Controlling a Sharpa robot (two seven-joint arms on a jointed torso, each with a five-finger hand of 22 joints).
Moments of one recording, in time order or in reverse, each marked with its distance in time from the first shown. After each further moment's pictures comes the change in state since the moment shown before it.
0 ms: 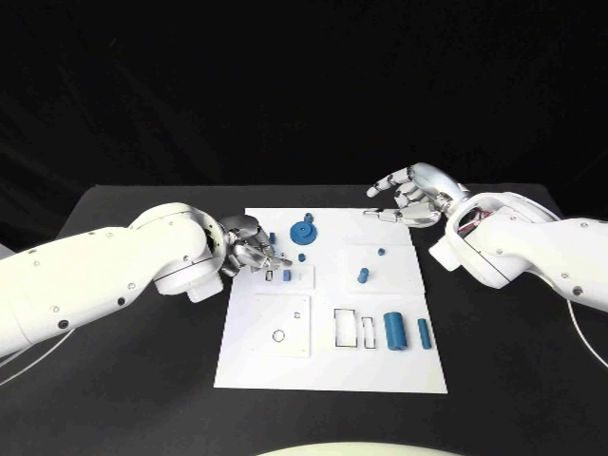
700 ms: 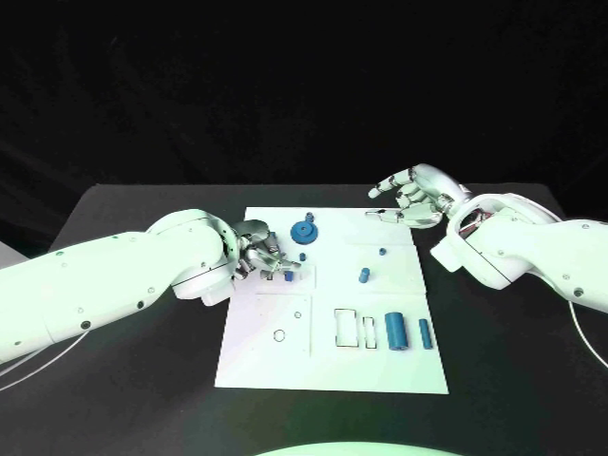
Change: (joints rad) left arm -0.002 0.051 -0.033 -0.026 -0.011 -0.043 -0.021; left_hand -0.051 0.001 0.033 0.002 0.000 0.089 0.008 -0.134 -0.189 0.064 0.003 -0.036 -0.047 -0.002 0.016 -0.003 0.000 0.000 0.038 0.006 0.017 0.045; right arm -0.002 0.003 -0.001 -0.006 0.000 0.000 -0.001; right_hand 0.000 0.000 -0.003 -0.003 0.000 0.000 0.000 0.004 0.000 0.000 0.000 0.000 0.000 0.000 0.000 0.000 0.000 0.000 0.000 0.000 0.000 0.000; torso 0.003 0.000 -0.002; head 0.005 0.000
